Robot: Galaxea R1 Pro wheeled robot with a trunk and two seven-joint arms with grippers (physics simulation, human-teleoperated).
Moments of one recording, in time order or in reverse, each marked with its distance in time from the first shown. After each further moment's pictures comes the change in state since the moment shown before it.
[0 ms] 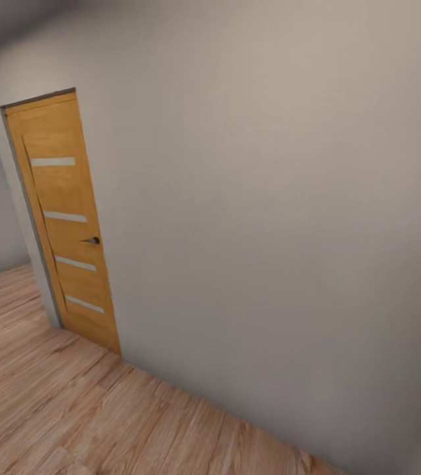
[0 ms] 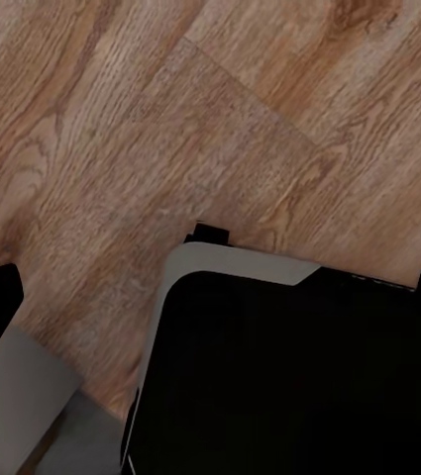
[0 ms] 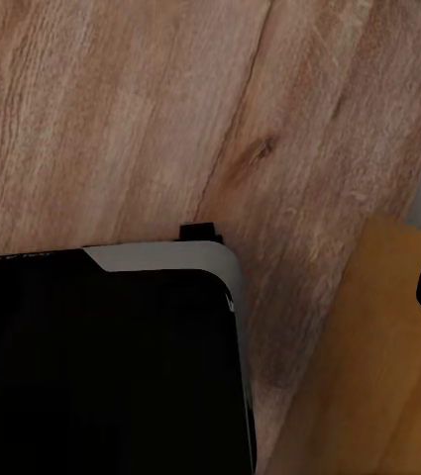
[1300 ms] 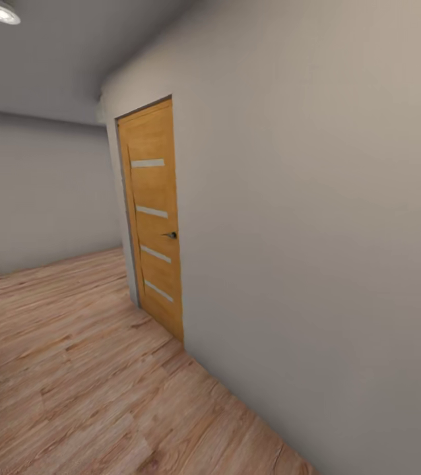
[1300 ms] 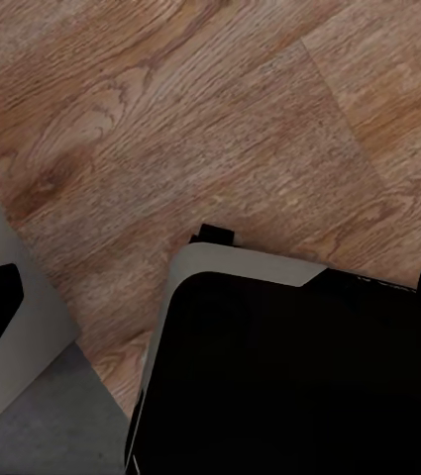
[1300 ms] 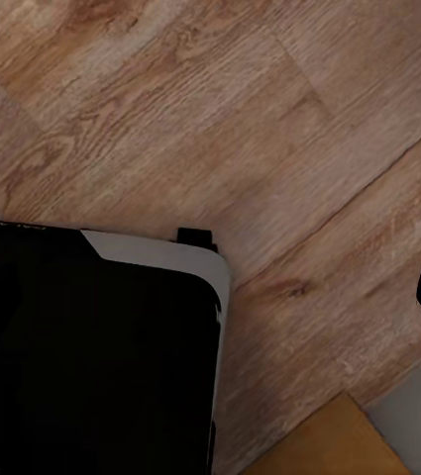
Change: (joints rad) left arm 0.000 0.006 0.002 0.000 0.003 0.001 0.001; right arm 0.000 0.020 0.007 0.000 0.204 -0.011 0.002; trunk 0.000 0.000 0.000
